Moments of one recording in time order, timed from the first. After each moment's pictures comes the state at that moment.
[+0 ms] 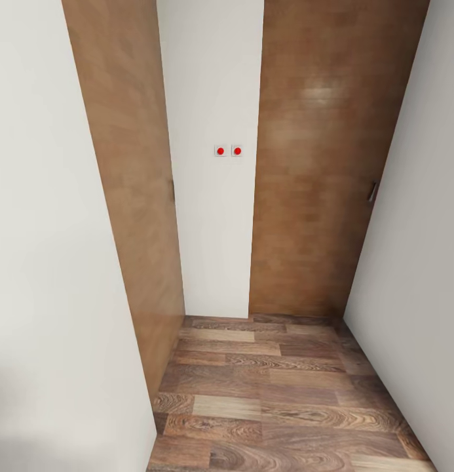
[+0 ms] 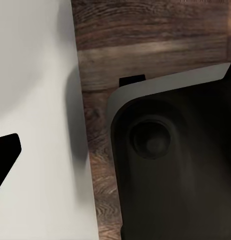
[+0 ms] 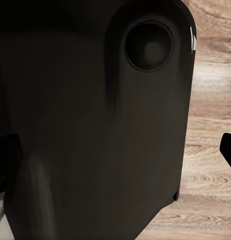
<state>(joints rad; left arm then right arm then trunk) -0.01 0.03 -0.16 -0.02 -0.01 -0.22 0.09 0.00 0.02 -0.01 0.00 0.00 -0.01 0.01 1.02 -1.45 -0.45</state>
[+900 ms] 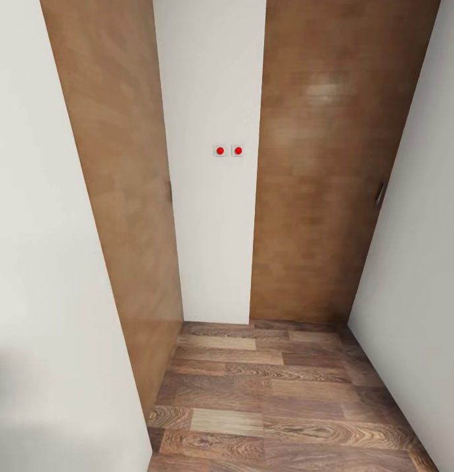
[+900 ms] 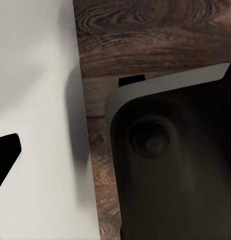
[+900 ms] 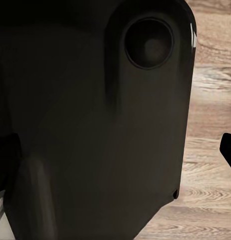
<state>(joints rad) -0.01 0.02 -0.16 -0.02 -0.01 -0.22 0.09 0.00 0.02 -0.01 0.01 0.00 -0.01 0.01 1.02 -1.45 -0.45</state>
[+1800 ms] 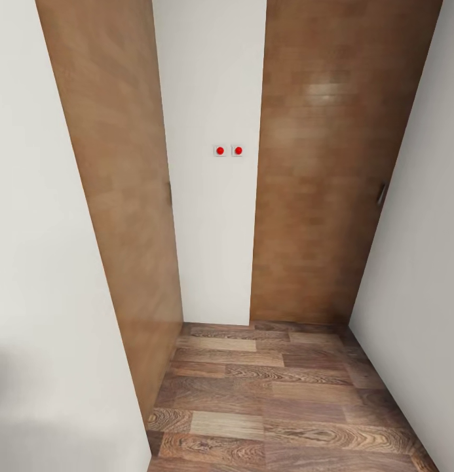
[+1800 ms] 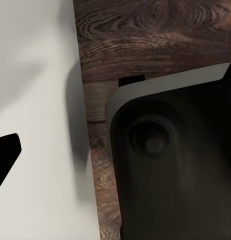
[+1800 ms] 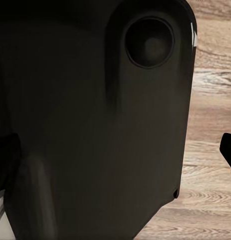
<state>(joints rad) -0.01 0.02 -0.16 -0.02 -0.01 -0.22 0.09 0.00 0.02 -0.01 0.01 0.00 -0.01 0.01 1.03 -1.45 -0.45</state>
